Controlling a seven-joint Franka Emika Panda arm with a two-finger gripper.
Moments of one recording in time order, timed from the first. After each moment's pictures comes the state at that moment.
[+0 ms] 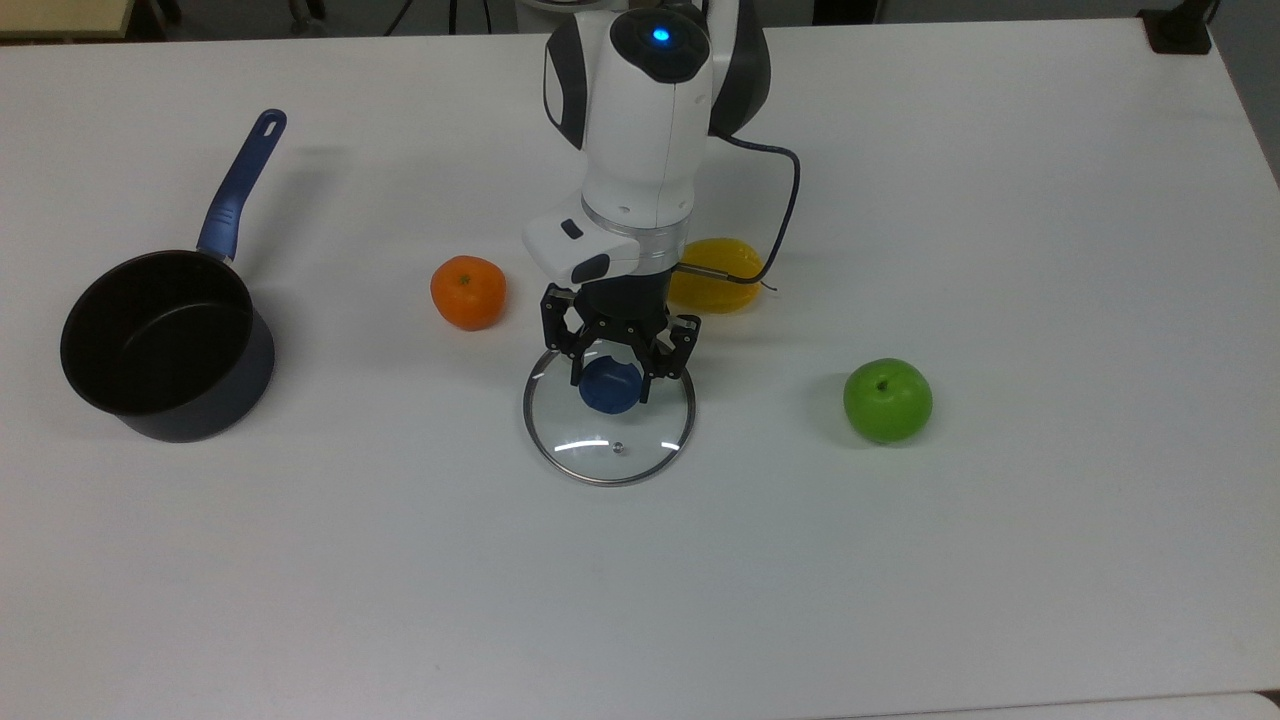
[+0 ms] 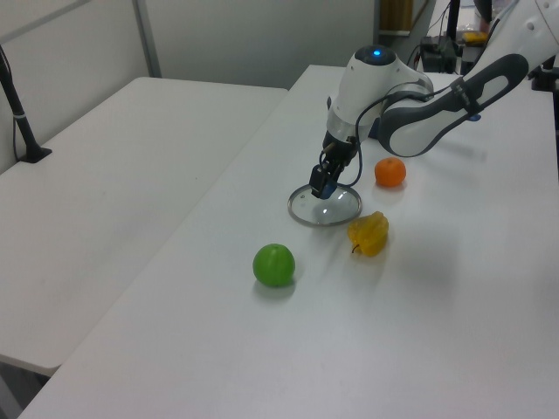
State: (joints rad) arm 0.29 0.49 -0.10 -1.71 -0.19 2.53 0.52
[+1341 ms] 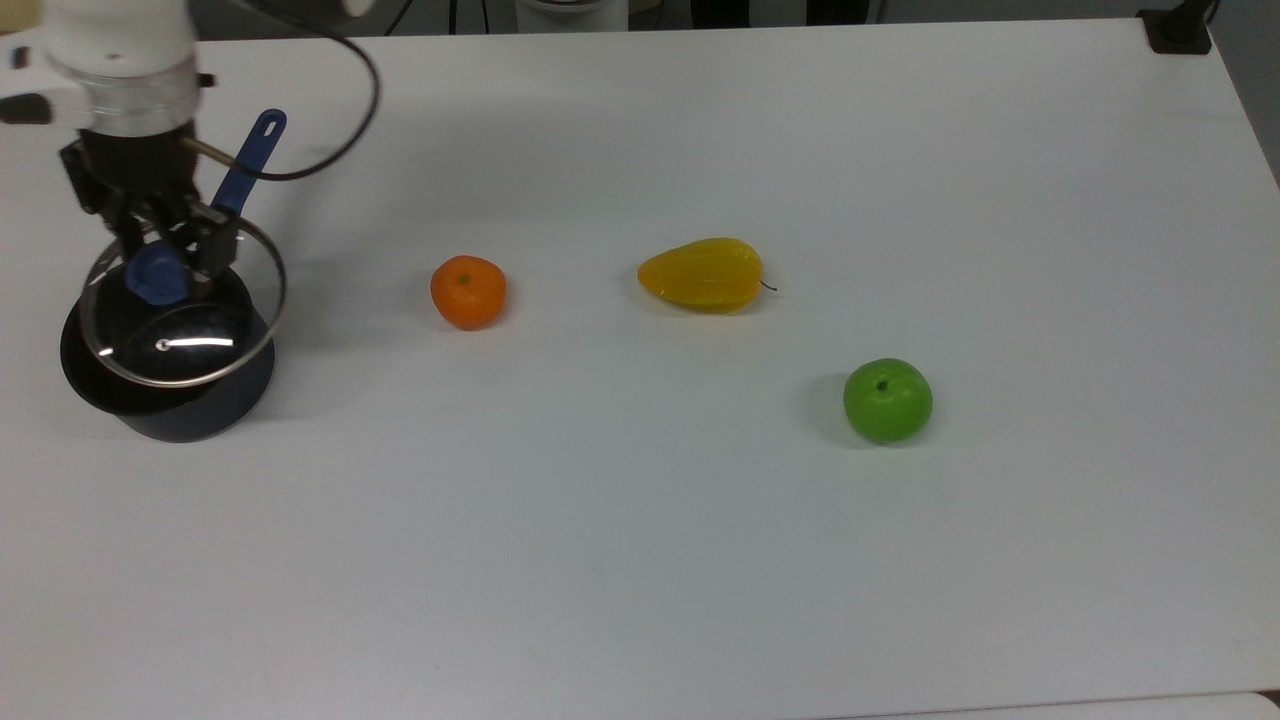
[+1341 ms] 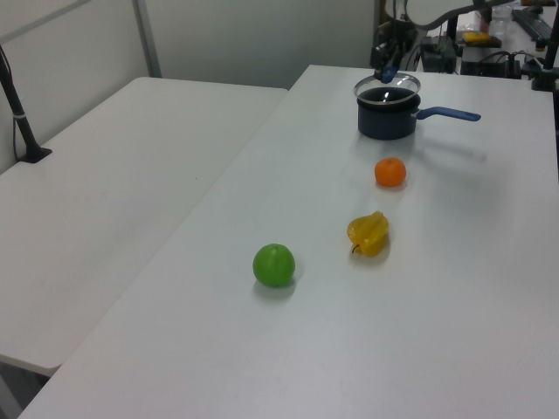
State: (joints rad) arm -0.20 0.43 -0.13 -1.47 -0.08 2.21 0.13
